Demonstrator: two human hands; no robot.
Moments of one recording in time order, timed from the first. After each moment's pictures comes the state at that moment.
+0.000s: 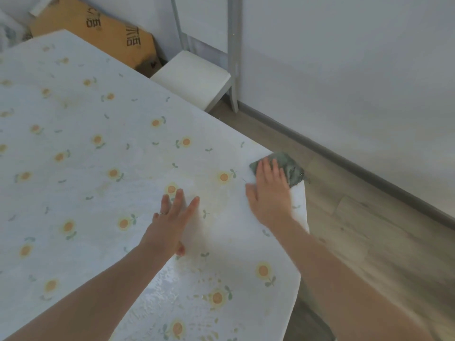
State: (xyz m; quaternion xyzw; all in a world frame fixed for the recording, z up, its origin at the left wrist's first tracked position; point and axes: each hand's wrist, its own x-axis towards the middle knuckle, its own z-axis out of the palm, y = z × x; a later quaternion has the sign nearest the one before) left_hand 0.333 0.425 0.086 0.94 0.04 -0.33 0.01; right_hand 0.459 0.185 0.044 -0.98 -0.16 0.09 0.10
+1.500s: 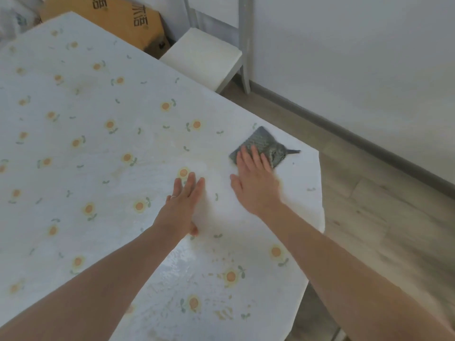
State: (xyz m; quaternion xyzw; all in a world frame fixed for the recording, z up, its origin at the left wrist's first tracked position) left_hand 0.333 0.427 0.096 0.94 0.09 -0.33 0.07; right_hand 0.437 0.237 0.045 -0.96 -0.25 0.10 0.11
